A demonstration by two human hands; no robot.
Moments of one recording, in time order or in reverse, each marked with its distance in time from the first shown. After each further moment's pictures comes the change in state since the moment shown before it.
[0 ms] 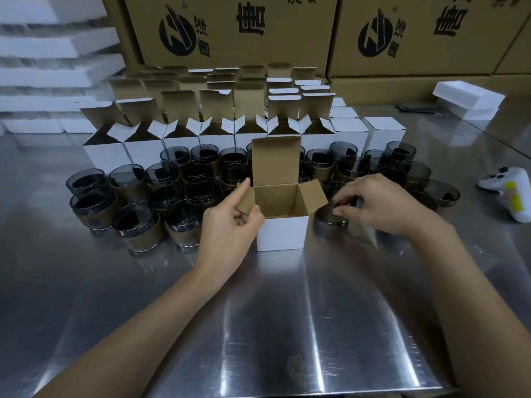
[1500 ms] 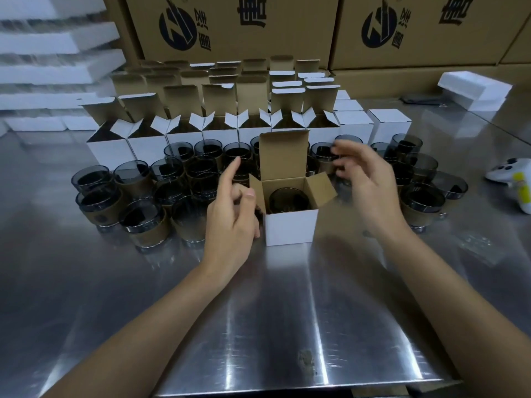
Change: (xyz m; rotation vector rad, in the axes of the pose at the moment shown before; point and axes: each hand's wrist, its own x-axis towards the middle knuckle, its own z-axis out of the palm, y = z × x) left_hand 0.000 -0.006 -0.003 -0.152 0.020 0.094; right_hand 0.010 -0.044 0.029 0.867 0.617 0.146
